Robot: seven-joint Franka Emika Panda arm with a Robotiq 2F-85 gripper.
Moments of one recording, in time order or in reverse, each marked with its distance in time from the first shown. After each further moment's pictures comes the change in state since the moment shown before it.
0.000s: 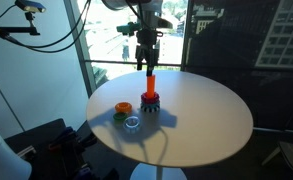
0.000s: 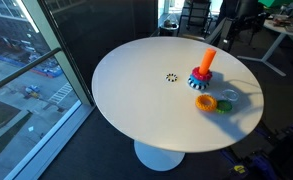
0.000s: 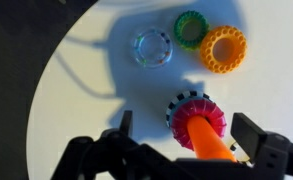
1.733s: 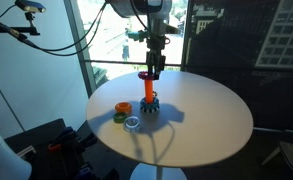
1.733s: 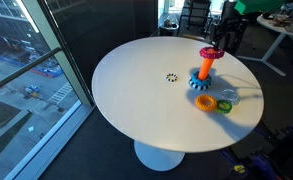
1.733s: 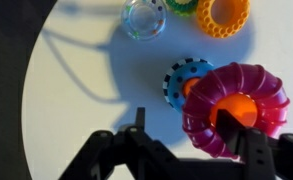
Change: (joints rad) arm 0.012 0.152 -0.011 0.133 0.001 0.045 0.095
